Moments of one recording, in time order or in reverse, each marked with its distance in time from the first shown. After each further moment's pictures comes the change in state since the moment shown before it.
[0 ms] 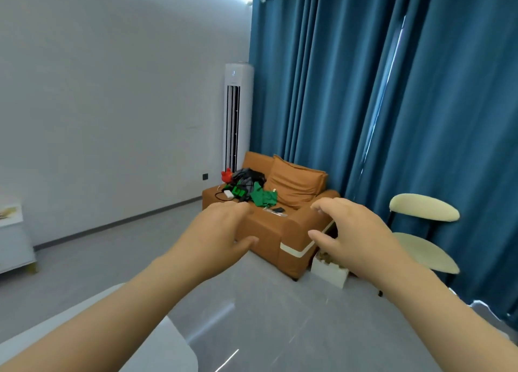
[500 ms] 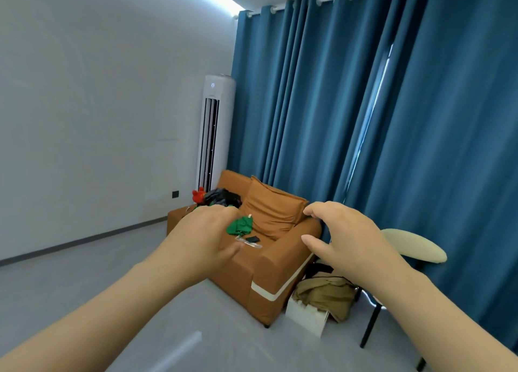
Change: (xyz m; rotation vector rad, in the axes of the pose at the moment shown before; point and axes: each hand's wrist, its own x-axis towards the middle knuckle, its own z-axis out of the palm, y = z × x) left_hand 0.240 -0.023 0.074 -0.053 0.078 0.035; right_hand 0.200 0.142 0.028 -0.074 0.010 -0.009
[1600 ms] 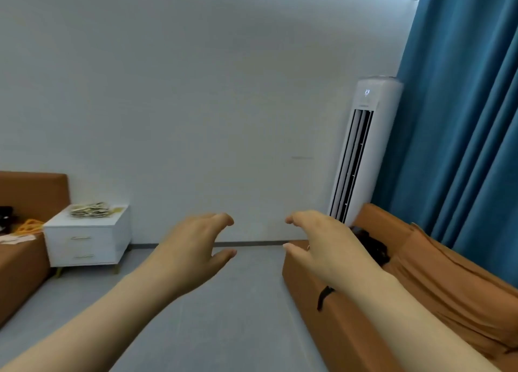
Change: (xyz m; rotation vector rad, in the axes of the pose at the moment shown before) left_hand 0.228 -0.330 0.100 0.324 0.067 -0.598; right_hand 0.489 -0.060 0.269 0.360 -0.112 -0.615
